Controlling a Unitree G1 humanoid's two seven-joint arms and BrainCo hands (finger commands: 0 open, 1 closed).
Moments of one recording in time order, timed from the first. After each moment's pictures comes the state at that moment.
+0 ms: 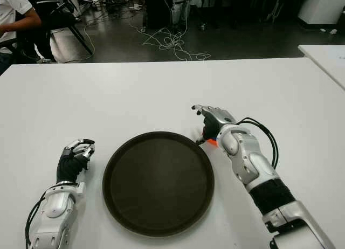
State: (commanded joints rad) left arm 0.15 -0.05 0.07 0.09 0.01 0.04 0.10; right arm -0.43 -0.41 0.37 0.26 -0.66 0.17 0.22
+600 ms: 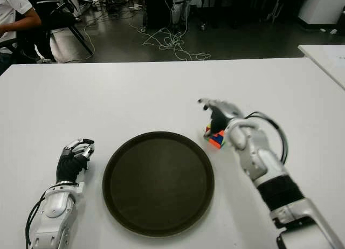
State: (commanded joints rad) left arm 0.14 -0.05 0.08 0.09 -0.01 0.04 0.09; right arm -0.46 -0.47 0.31 0.24 -0.66 0.16 0.22
